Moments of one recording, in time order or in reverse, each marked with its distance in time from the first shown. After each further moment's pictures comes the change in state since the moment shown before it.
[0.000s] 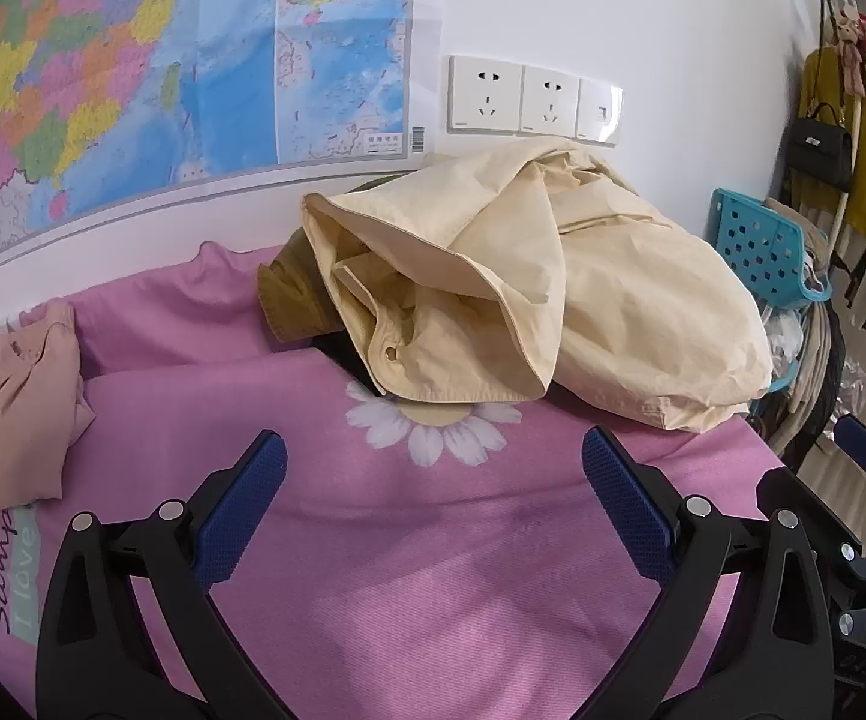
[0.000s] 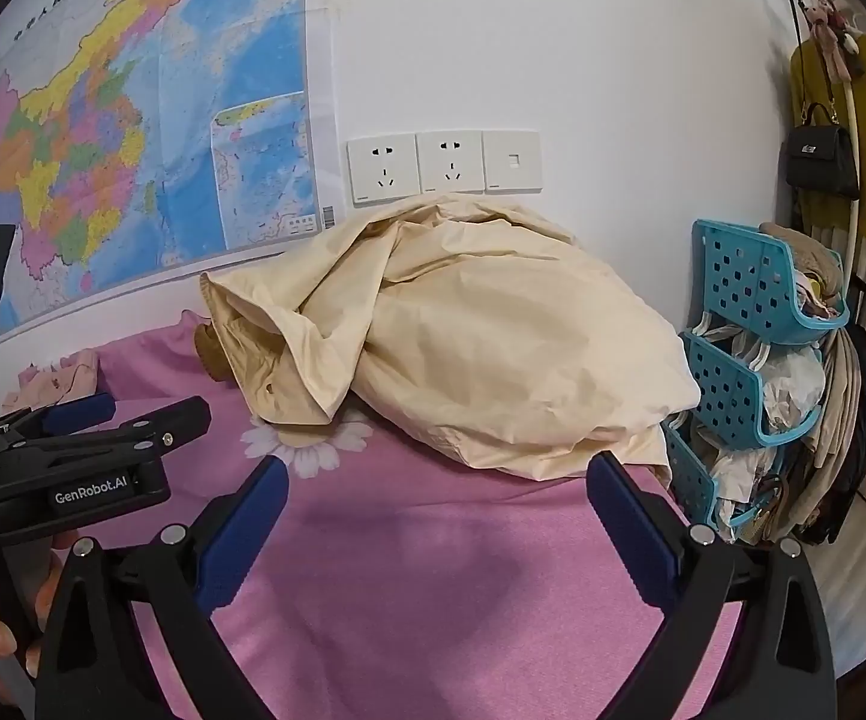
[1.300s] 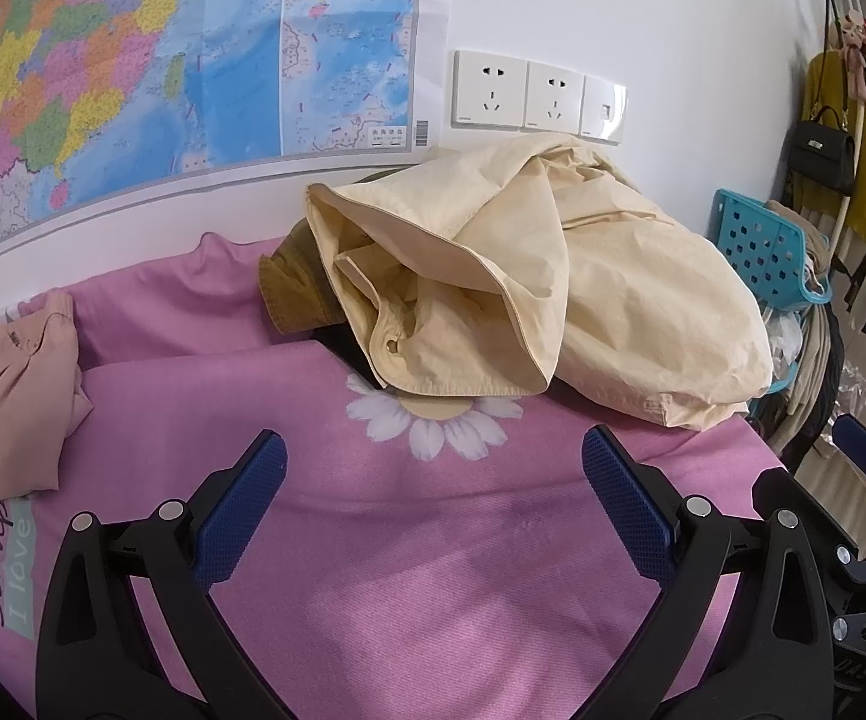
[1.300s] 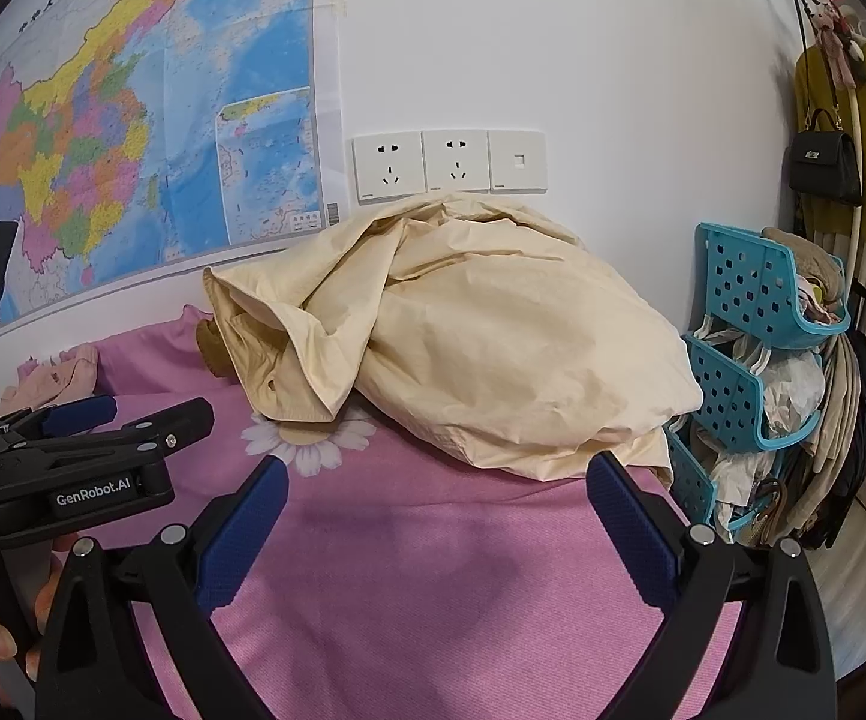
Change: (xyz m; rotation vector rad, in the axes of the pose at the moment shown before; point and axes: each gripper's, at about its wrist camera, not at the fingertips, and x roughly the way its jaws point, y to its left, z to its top) left arm 0.001 0.003 -0.001 -0.016 0.011 -0.007; right arm 0.001 0.003 0.001 -0.007 0.000 -0.001
